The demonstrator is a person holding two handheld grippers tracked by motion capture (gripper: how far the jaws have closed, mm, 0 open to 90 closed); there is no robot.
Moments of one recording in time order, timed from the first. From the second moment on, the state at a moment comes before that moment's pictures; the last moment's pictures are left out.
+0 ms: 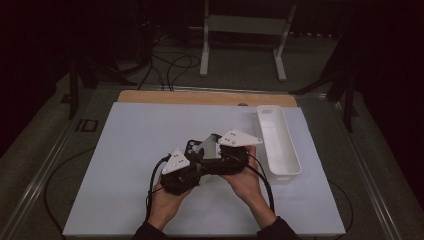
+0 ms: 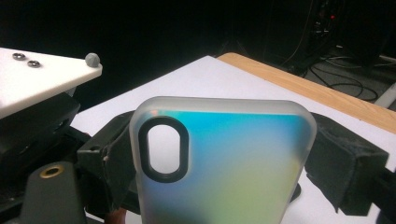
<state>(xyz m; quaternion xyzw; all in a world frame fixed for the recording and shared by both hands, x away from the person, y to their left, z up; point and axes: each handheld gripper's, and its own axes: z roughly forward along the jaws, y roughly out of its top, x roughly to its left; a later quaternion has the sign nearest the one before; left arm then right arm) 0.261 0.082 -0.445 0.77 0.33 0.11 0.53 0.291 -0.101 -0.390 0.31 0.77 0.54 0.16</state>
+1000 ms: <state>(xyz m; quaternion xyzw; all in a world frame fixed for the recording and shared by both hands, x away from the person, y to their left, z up) 0.248 0.153 -0.453 0.73 0.40 0.24 0.50 0.292 -0.109 -0.389 0.32 0.76 0.53 0.18</state>
